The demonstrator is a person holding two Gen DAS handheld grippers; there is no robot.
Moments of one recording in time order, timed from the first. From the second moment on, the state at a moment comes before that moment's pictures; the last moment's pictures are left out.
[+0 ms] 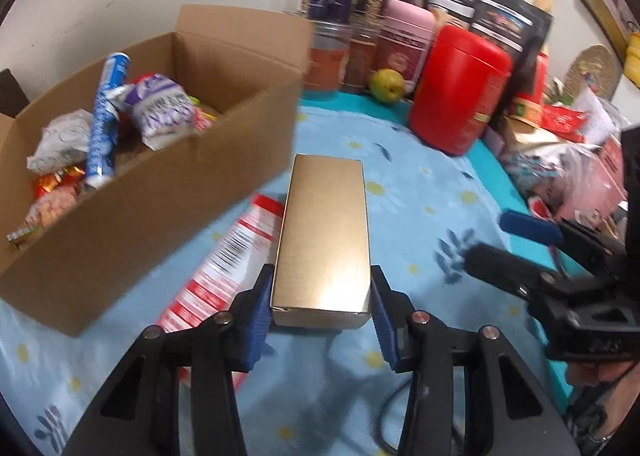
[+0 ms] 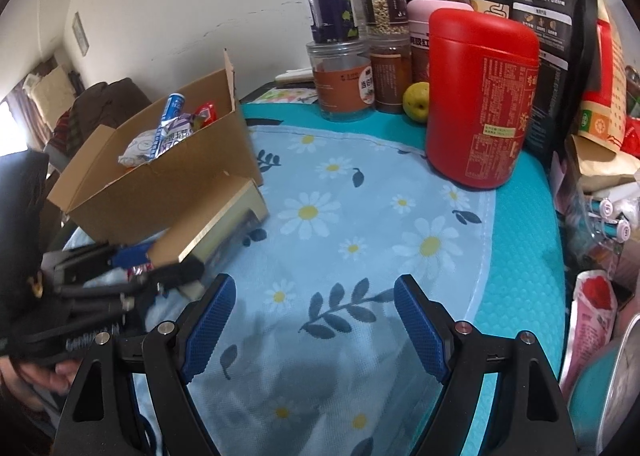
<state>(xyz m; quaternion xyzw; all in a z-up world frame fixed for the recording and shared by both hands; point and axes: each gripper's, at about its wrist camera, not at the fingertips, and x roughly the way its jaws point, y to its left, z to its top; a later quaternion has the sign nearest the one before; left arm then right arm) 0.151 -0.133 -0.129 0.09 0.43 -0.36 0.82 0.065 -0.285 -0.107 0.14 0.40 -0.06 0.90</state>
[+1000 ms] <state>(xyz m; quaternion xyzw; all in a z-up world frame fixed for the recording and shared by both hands) 0.125 -0.094 -0.144 0.07 0.50 -0.35 0.79 0.081 -0.242 -0.101 0.12 0.42 -0.02 0.90</state>
